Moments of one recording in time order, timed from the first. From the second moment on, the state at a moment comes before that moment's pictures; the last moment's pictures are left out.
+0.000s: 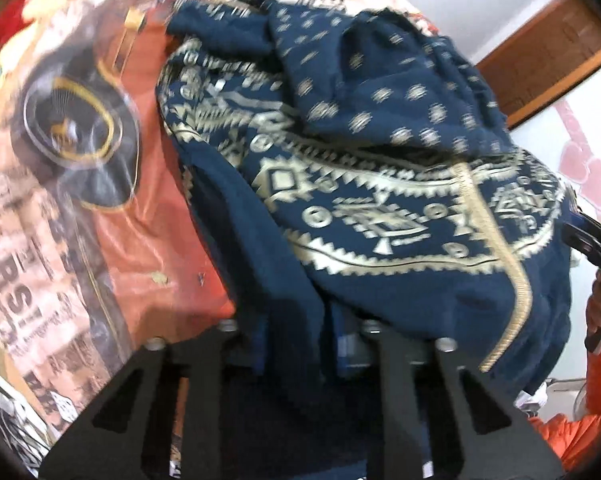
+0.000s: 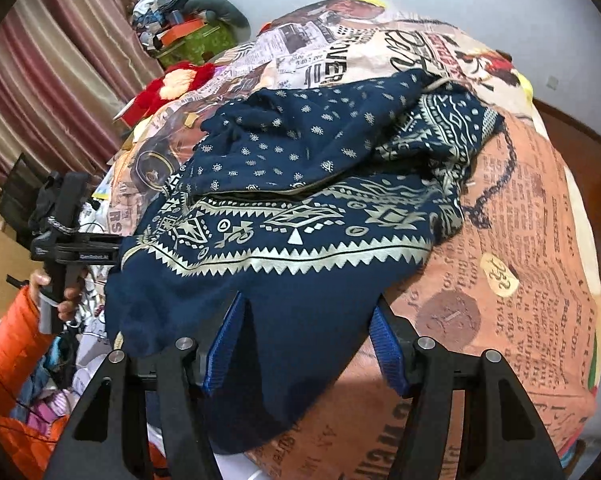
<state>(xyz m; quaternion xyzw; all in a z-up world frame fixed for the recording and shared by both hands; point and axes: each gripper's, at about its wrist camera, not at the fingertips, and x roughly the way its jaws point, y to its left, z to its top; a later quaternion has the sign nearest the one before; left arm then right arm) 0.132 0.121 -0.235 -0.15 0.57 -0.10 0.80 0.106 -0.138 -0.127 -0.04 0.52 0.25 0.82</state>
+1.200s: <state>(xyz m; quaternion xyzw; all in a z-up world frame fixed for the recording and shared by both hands) 0.198 0.160 -0.202 -0.09 0.52 -0.03 0.85 0.216 -0.173 -0.132 -0.02 0.52 0.18 0.83</state>
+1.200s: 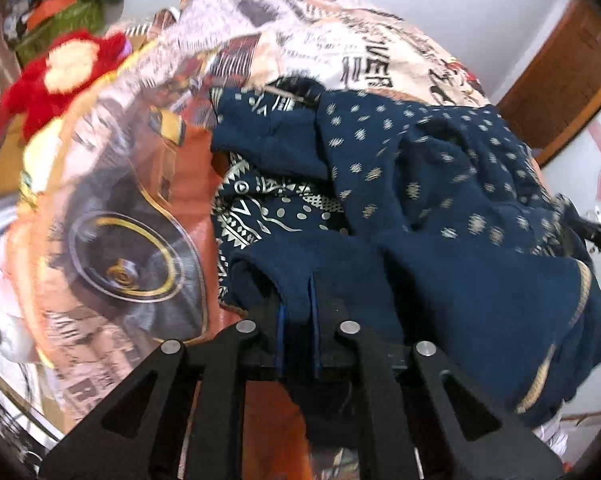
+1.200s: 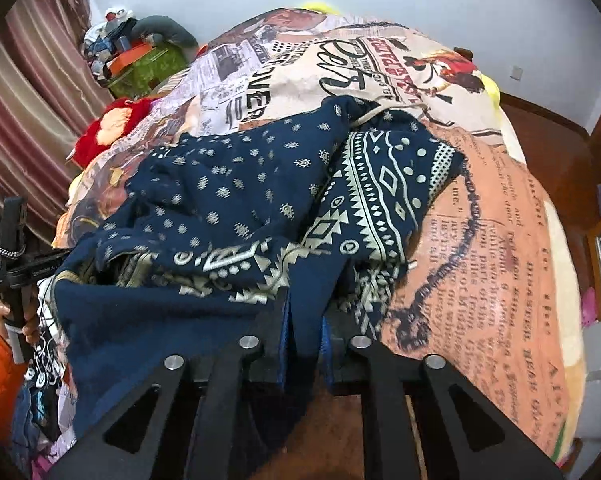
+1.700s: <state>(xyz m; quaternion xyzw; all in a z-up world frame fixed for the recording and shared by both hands) 0.128 0.164 -0.186 -0.10 0.50 -0.04 0.86 0.116 -0.177 -0.078 -0.02 0.49 0.21 0.85</state>
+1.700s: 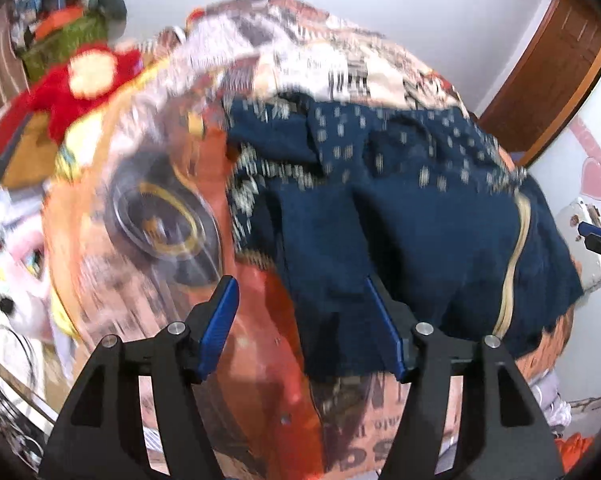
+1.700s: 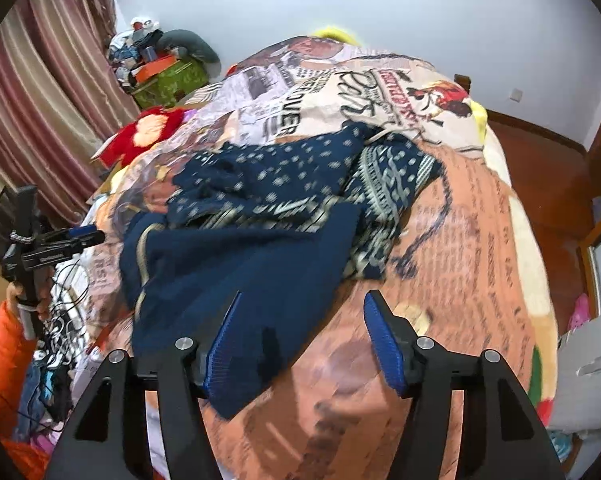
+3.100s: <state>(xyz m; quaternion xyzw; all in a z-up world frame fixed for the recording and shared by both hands) 0.155 0.132 -0.108 -0.11 0.40 -0.09 0.90 0.111 -0.149 -0.058 0.01 0.42 0.26 0.87</state>
